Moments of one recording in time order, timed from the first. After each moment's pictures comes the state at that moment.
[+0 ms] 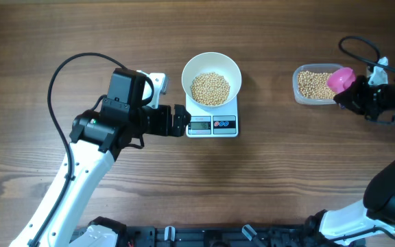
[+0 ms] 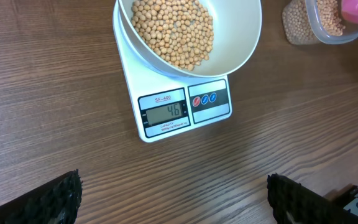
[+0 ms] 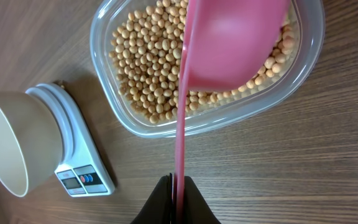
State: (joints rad) left arm -0.33 1.26 1.07 -0.81 0.32 -0.25; right arm -0.48 1.75 1.36 -1.04 -0.53 0.02
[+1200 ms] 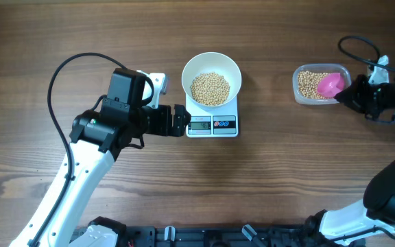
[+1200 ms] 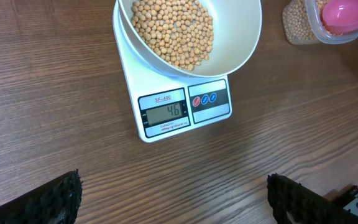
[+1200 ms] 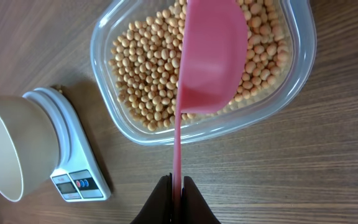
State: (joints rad) left arm -0.33 1.26 1.07 -0.81 0.32 -0.25; right arm -0.48 1.75 1.37 -1.02 -0.52 0.02
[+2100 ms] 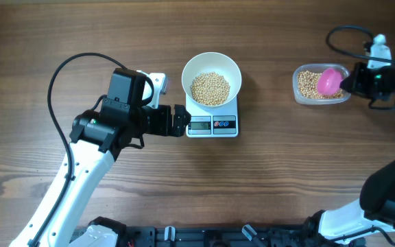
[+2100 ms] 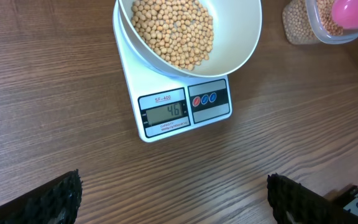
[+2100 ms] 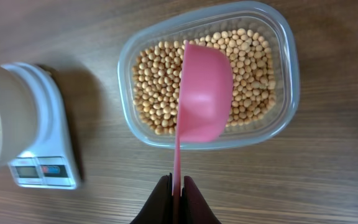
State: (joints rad) left arm -0.33 1.26 1.07 -0.81 0.32 -0.25; right arm -0.39 1.74 1.54 -1.13 -0.36 -0.18
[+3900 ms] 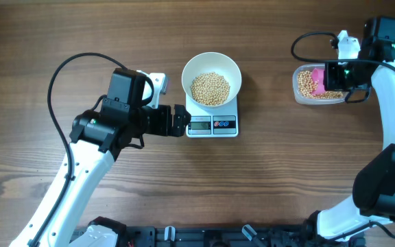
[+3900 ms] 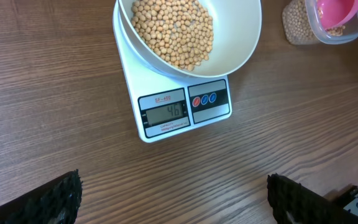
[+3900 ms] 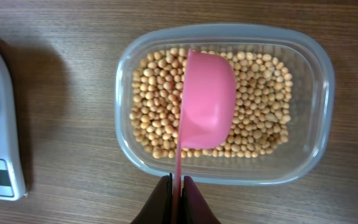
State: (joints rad) left arm -0.33 1.26 1.07 -0.81 0.32 -0.25; right arm -0.21 1.78 1.51 -1.03 -0.17 -0.21
